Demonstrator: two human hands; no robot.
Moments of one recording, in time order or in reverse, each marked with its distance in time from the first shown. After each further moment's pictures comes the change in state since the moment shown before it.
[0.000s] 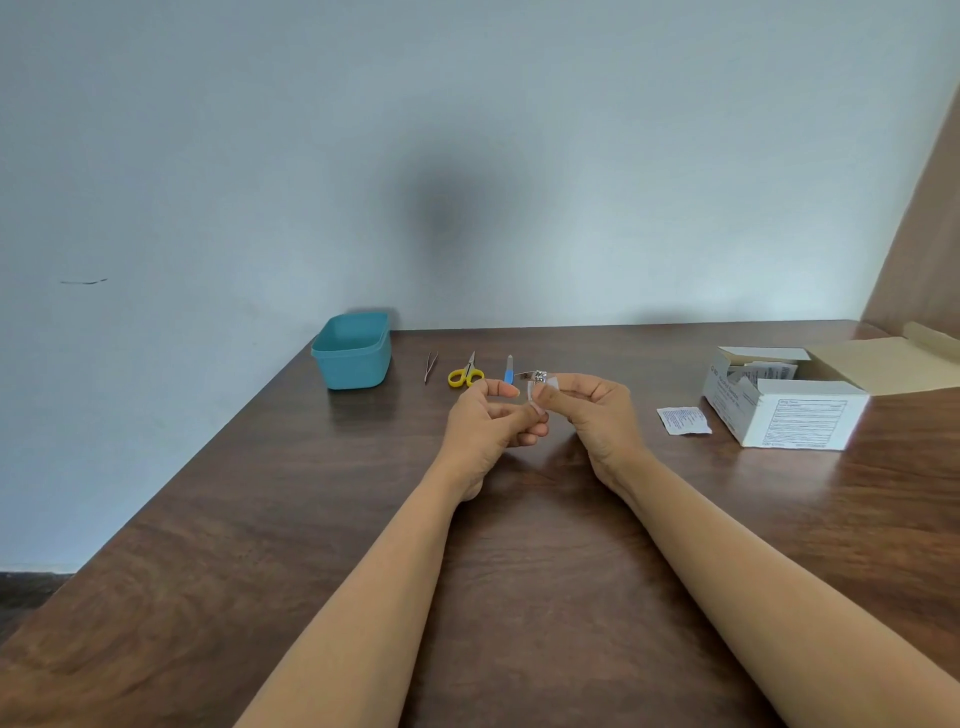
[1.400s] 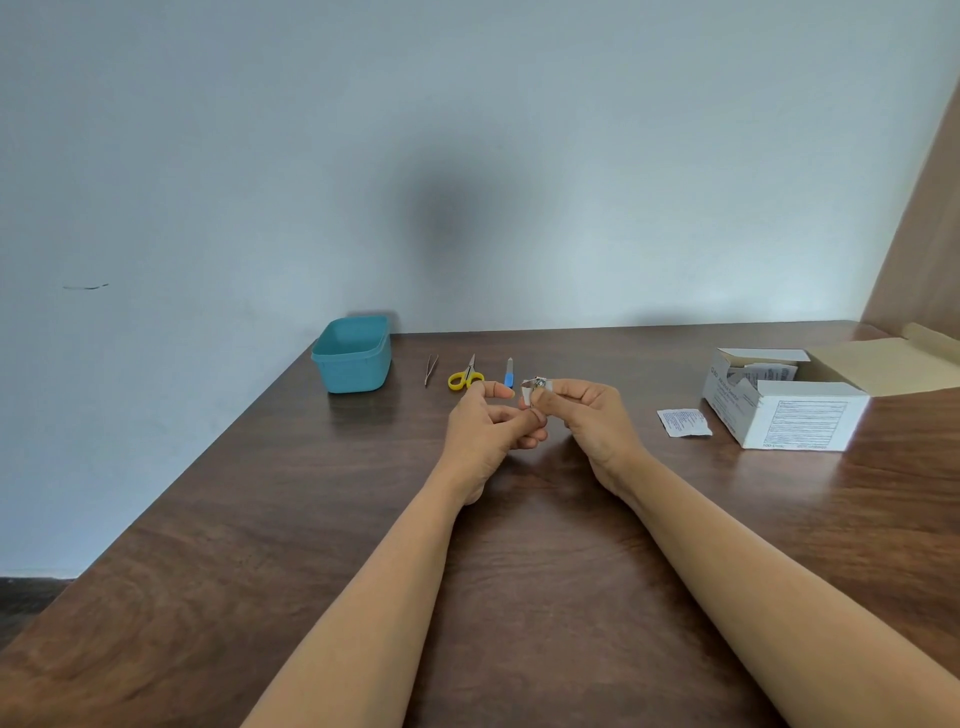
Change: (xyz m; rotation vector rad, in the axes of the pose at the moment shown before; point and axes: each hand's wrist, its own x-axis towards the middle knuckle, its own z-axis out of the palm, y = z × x) left_hand 0.003 -0.004 -0.001 0.083 0.015 0.034; right_hand -0.001 -0.005 0.001 -0.110 -0.081 0.044
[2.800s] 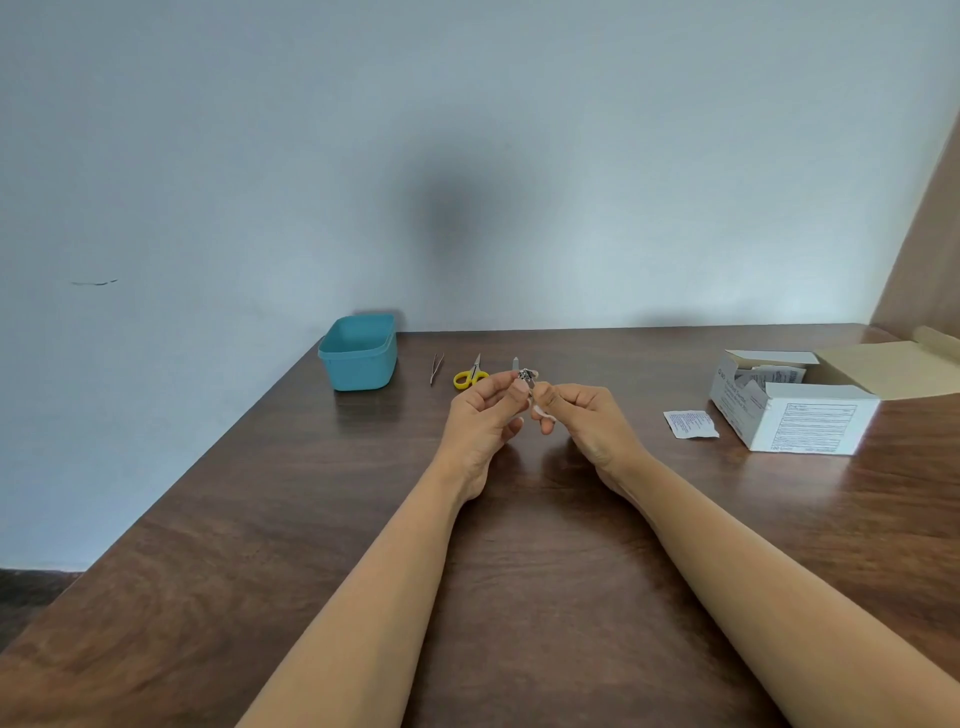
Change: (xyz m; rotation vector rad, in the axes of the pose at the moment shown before) left_hand 0.000 0.005 -0.002 -0.304 0.024 -0.037; right_hand 0.003 0.006 0.004 -0.075 -0.103 -0.045
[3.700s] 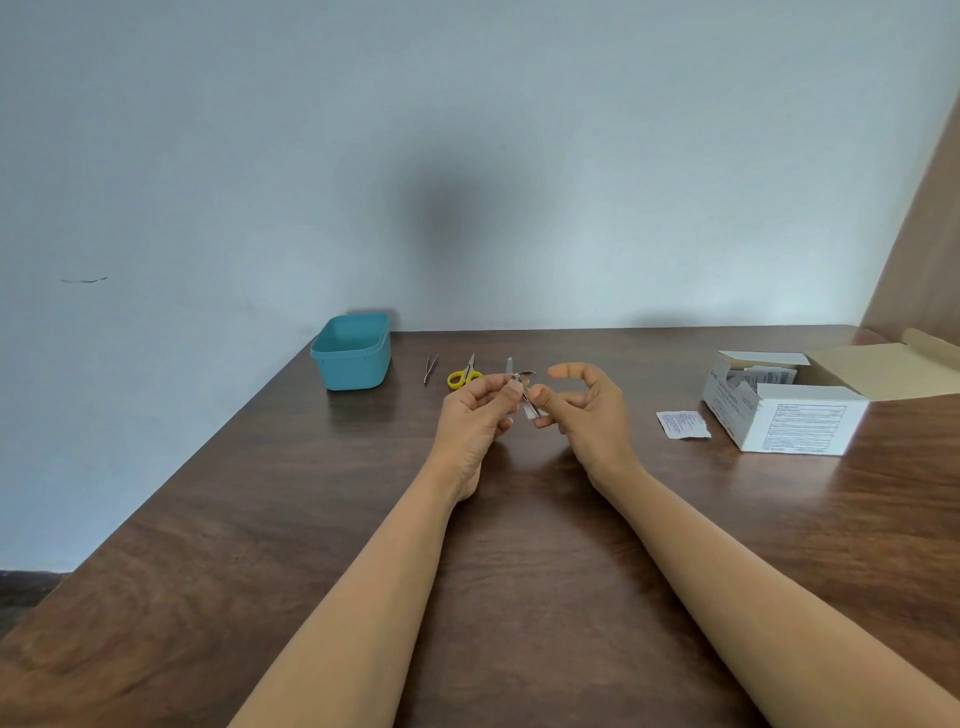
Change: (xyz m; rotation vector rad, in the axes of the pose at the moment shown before) left_hand 0.001 0.000 0.001 0.094 0.050 0.034; right_hand -0.002 -0.001 0.002 -0.014 0.278 0.005
